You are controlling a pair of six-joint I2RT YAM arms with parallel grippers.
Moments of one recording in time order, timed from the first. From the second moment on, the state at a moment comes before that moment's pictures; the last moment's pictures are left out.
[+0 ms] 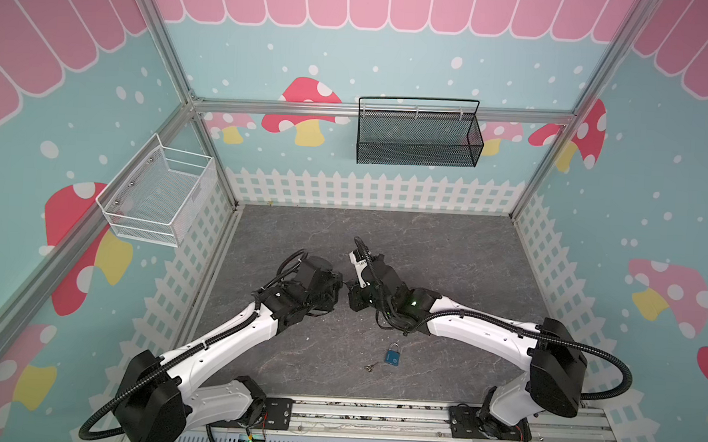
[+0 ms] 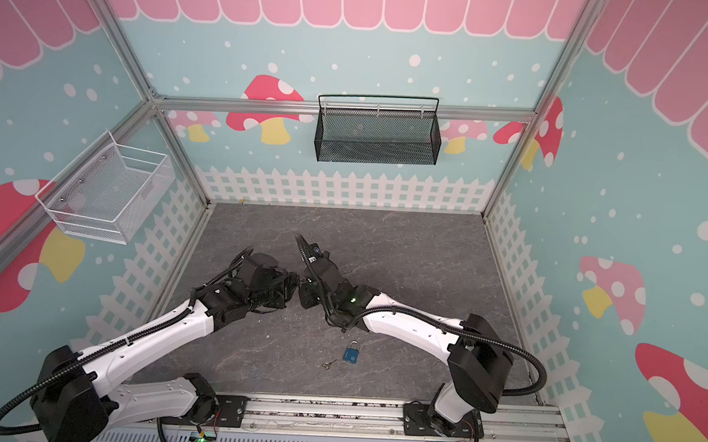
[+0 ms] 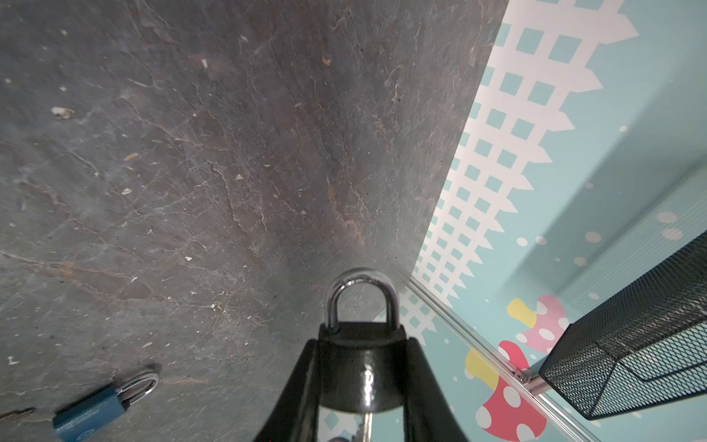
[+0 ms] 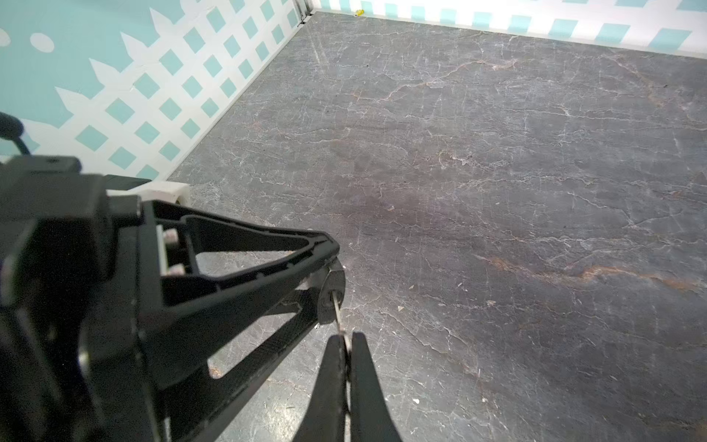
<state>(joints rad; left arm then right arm) -0.63 1.20 0.86 -0.36 -0.12 -2.07 0.99 1.57 1.16 -0.18 0.17 0.41</state>
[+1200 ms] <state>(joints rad) -0.64 1.23 0.92 -0.40 -0.11 -2.02 1.01 1.55 1.19 -0.25 0.27 0.39</state>
